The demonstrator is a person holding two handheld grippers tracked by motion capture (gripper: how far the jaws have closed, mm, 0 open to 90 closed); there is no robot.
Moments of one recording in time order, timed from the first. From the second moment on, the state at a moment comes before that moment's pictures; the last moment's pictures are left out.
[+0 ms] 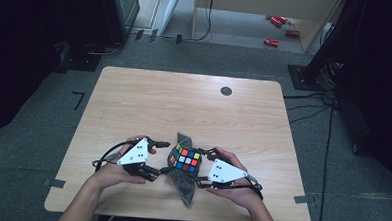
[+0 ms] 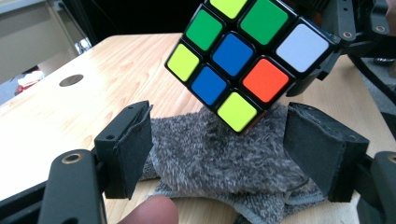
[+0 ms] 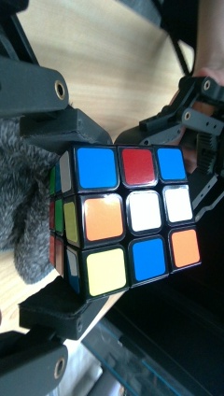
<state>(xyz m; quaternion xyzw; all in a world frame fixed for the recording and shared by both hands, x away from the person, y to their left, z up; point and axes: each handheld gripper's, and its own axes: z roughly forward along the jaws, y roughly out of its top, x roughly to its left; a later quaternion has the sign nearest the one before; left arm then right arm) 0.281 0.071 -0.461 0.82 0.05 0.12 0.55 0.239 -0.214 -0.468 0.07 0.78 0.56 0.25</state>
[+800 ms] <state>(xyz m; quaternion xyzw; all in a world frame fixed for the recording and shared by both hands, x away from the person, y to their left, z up) 0.272 0.060 -0.469 0.83 -0.02 0.15 0.54 0.237 -0.207 -0.469 0.04 0.80 0.56 0.22</state>
